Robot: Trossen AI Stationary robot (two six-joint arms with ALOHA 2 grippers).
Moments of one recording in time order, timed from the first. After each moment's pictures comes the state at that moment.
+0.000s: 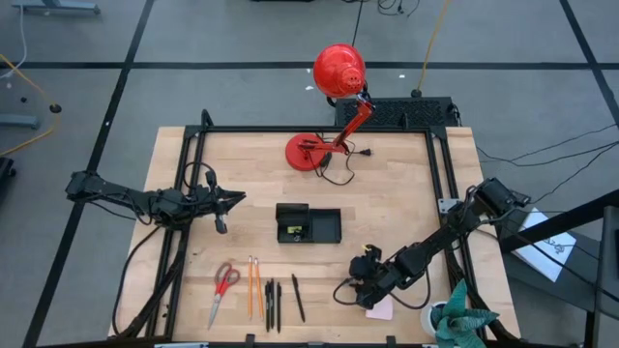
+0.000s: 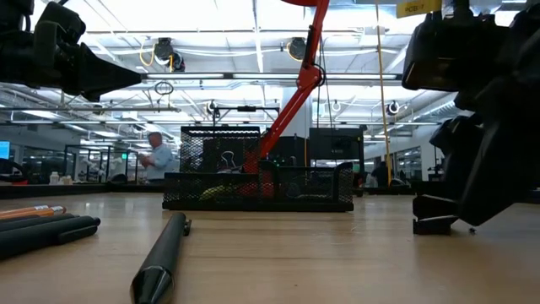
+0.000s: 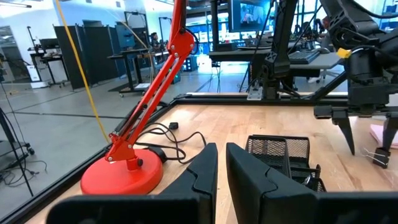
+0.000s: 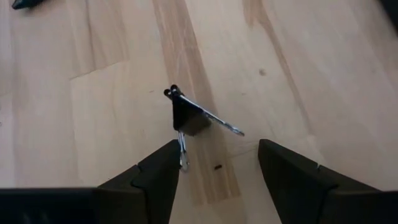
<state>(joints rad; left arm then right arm) -0.23 0.27 0.01 0.27 -0.50 0.07 0.62 1.77 0.86 -0.16 0.31 0.85</state>
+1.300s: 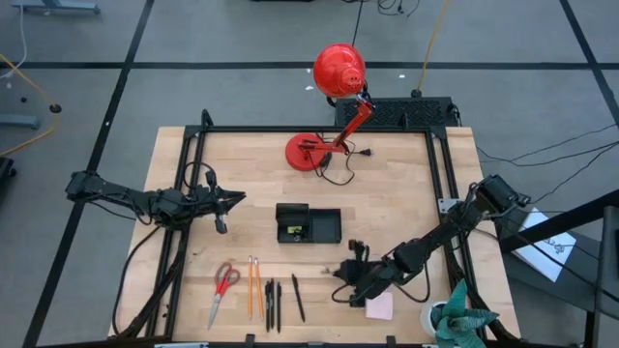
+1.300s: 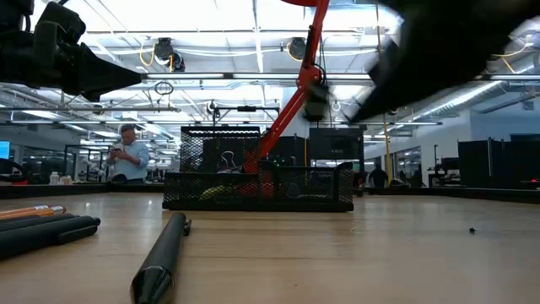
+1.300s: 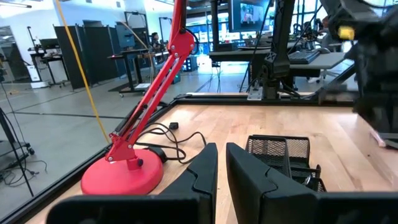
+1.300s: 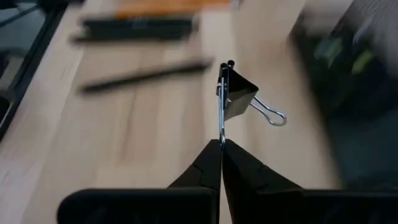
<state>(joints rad) -0.23 0.27 0.01 0.26 -0.50 0.07 0.58 1.73 0.93 0.03 0.46 0.39</state>
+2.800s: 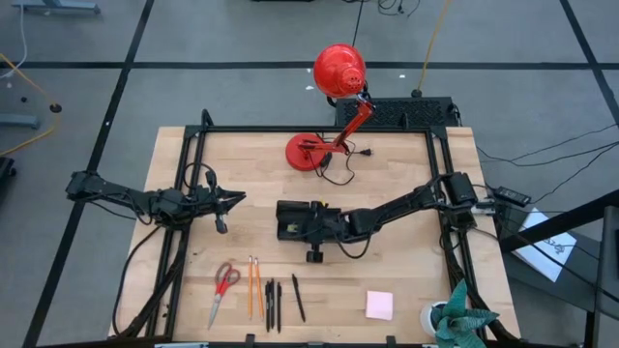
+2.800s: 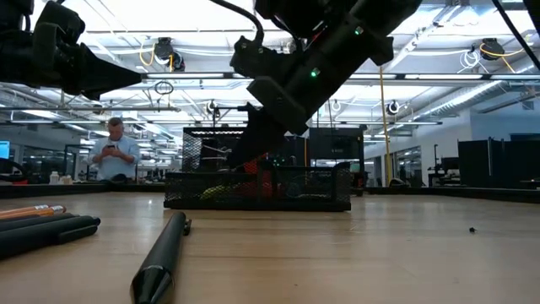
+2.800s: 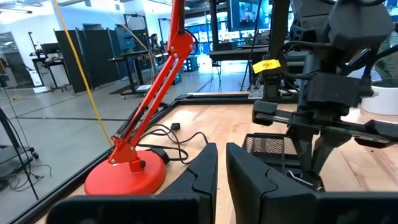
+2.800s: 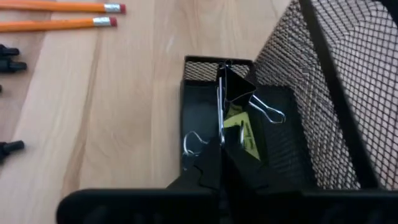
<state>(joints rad) -0.23 0.27 0.01 0.27 -0.50 0.10 0.19 1.98 1.21 -0.01 0.28 0.09</state>
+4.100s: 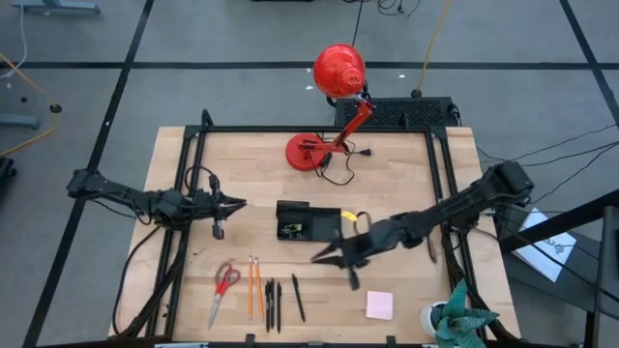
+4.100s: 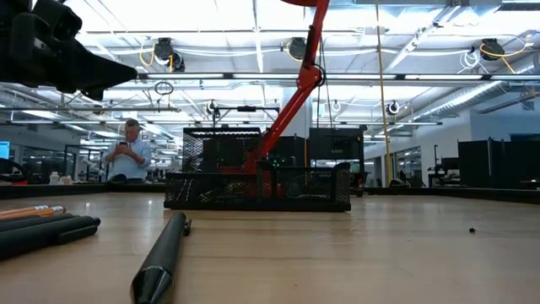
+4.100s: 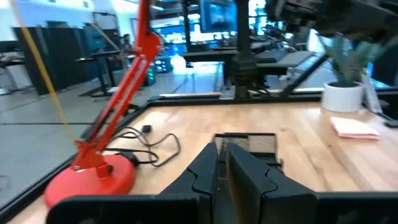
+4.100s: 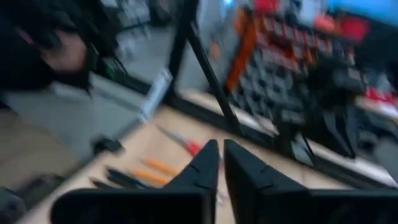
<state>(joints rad) -0.28 0.27 0.01 0.25 -0.40 0.08 0.38 1.53 0.87 0.56 0.08 -0.25</state>
